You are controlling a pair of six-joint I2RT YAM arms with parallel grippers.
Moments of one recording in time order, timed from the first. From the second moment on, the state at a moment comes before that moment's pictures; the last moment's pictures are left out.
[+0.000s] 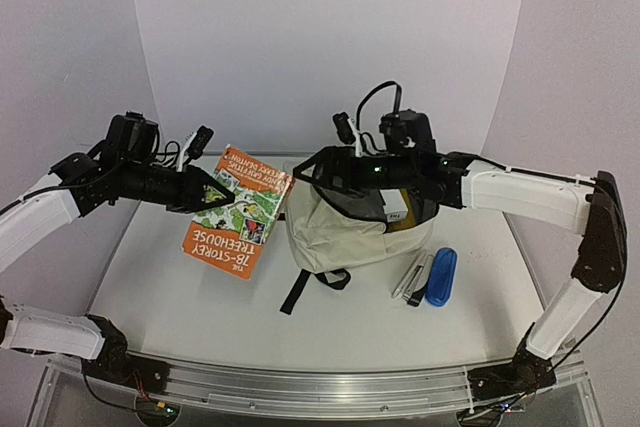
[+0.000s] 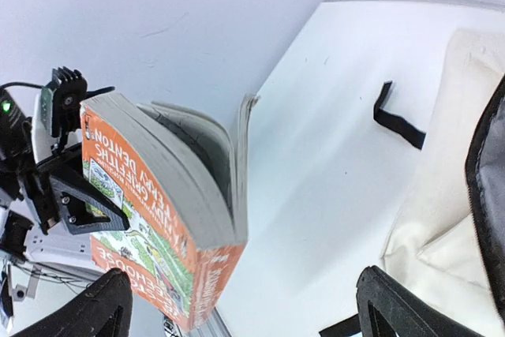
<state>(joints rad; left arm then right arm) -0.55 1.08 1.06 -0.56 0.55 -0.45 0.83 1.68 1.35 -0.01 -0.40 0.64</state>
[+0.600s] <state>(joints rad) -0.57 1.35 1.23 -0.63 0.89 -0.27 0.79 1.67 1.41 -0.38 -0.72 0.36</state>
